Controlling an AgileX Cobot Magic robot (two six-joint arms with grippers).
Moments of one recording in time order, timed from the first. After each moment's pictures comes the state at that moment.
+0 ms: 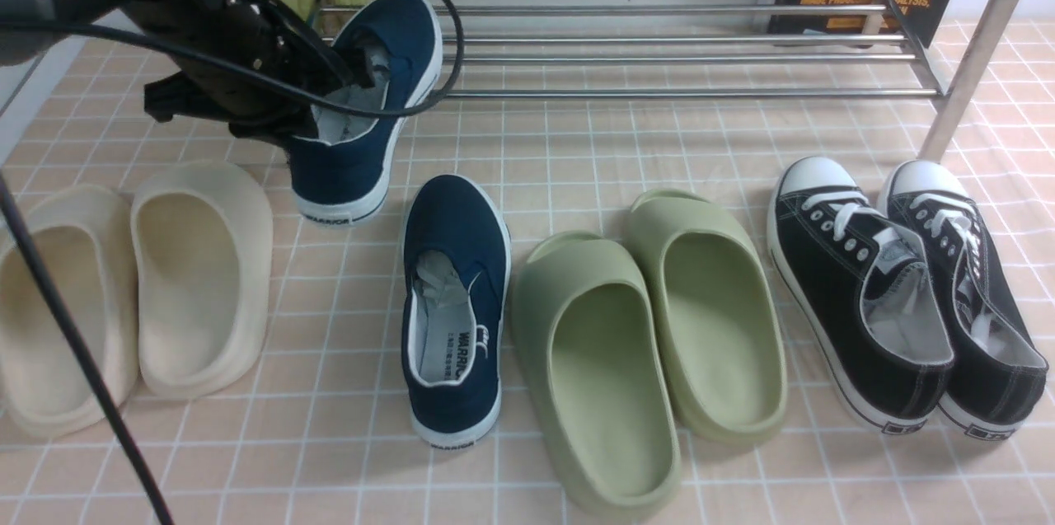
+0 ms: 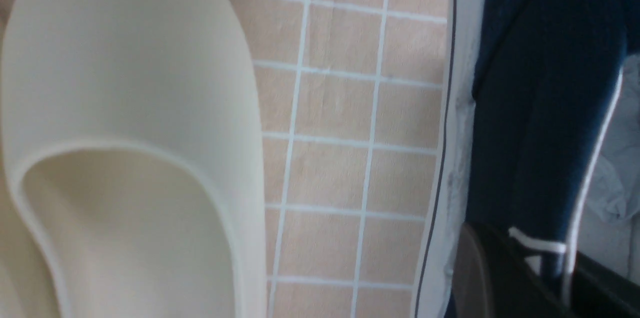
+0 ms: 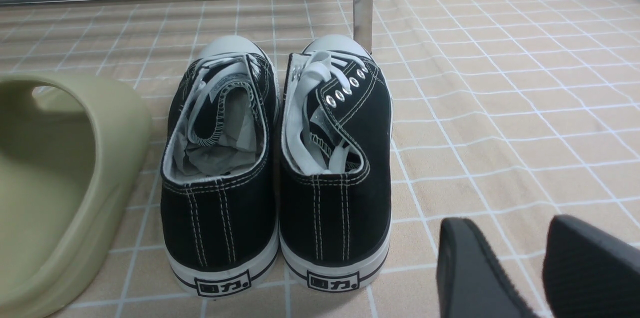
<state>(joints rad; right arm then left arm) -0.07 -0.01 0.02 -0.11 0.24 0.20 -0.22 1.82 -1.60 0.03 0.85 -0.33</state>
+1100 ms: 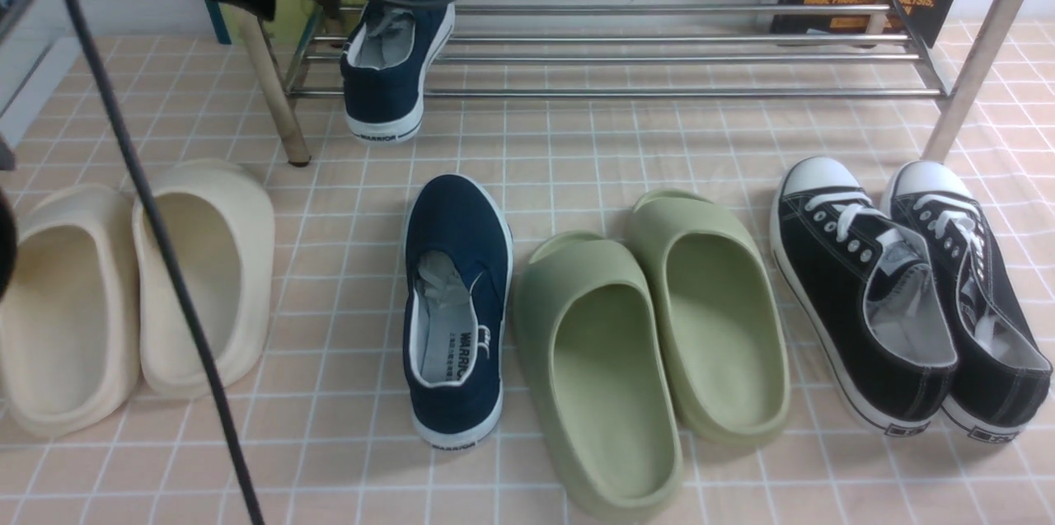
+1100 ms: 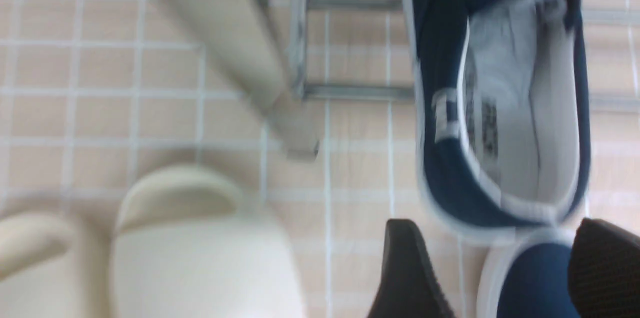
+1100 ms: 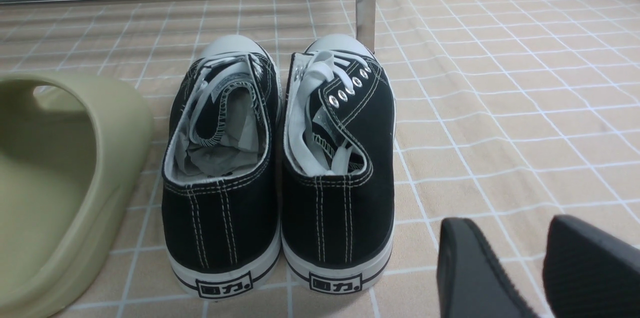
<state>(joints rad) -0.07 -0.01 0.02 -0.11 0.24 0.20 -0.22 2.01 -2.16 0.14 1.15 -0.19</state>
